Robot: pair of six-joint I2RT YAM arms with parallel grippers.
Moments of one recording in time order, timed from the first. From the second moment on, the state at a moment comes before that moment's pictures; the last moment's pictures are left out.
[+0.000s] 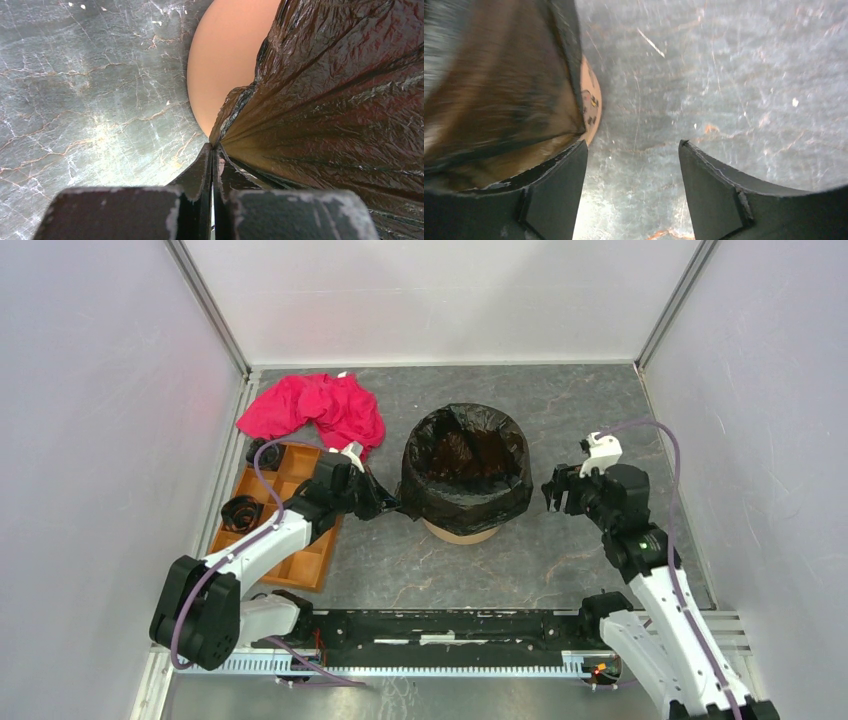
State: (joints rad) left arm -0.41 1.20 0.59 -0.07 0.34 -0.84; right arm 0.21 0.71 0.62 -0.41 -0.07 0.11
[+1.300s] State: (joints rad) left arm -0.41 1.20 0.61 -0.10 0.33 -0.84; right arm 0.21 0.69 0.50 -0.25 -0.55 0.10
